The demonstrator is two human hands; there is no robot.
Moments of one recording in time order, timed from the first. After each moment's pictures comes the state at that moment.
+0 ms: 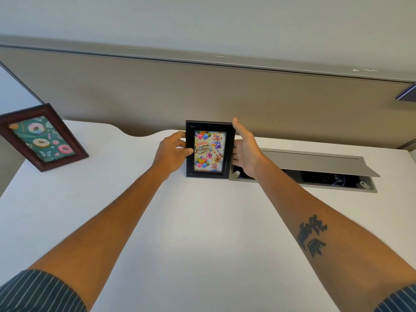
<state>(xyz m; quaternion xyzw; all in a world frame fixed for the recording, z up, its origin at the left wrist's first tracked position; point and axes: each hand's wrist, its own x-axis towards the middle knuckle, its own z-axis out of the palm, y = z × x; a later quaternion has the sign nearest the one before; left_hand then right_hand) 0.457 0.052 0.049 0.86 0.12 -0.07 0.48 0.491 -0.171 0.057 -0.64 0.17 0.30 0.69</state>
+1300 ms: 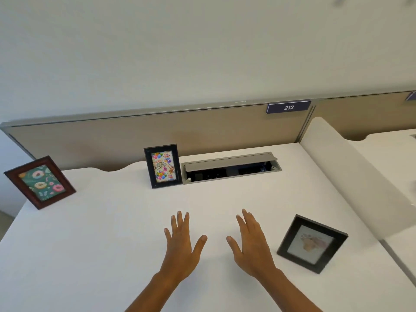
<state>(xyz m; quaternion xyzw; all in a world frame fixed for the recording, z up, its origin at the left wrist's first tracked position) 0.131 -0.089 0.041 0.95 -0.07 -0.09 0.29 0.091 -0.331 0.018 -0.97 0.01 -0.04 0.25</state>
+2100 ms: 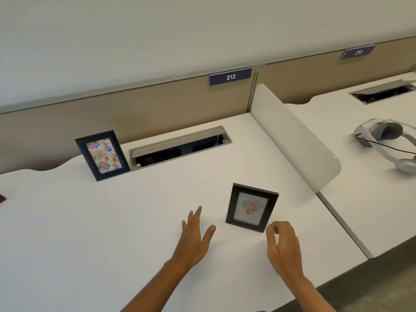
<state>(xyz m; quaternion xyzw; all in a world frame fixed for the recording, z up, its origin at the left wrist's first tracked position) 0.069 -0.257 0.017 0.87 -0.10 -0.26 0.40 -0.058 -0.511 0.007 -0.88 0.25 -0.17 0.36</state>
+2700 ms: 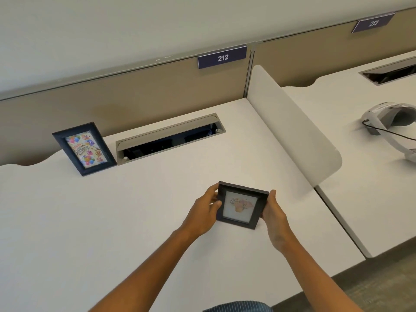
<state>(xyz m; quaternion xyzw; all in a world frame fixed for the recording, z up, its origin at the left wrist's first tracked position) 0.119 -0.348 0.048 0.83 -0.18 -0.26 0.47 0.012 -0.556 0.048 -0.58 0.28 0.02 0.77</state>
